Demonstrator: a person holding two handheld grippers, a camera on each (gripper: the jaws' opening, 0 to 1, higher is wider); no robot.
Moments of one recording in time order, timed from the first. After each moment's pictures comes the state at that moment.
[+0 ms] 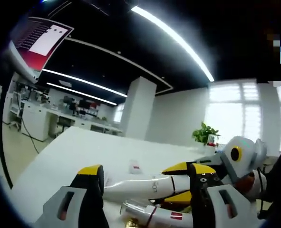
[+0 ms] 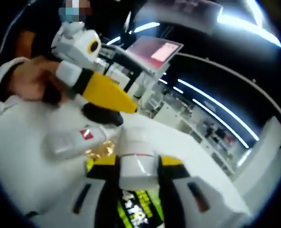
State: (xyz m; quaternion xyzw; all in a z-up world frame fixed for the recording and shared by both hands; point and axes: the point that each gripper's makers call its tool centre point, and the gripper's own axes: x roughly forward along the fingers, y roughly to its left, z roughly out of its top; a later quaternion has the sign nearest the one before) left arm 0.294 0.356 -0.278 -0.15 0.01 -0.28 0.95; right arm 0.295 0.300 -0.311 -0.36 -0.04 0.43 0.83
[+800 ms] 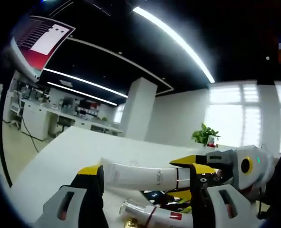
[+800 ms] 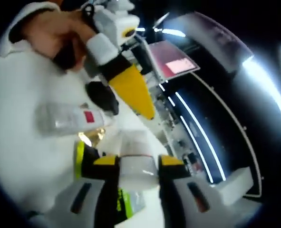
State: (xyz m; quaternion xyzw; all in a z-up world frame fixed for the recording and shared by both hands) left arm 0.297 0.358 -0.278 -0.15 0.01 -0.28 0.95; right arm 0.299 0.292 -0.293 -0.54 -0.13 0.35 0.76
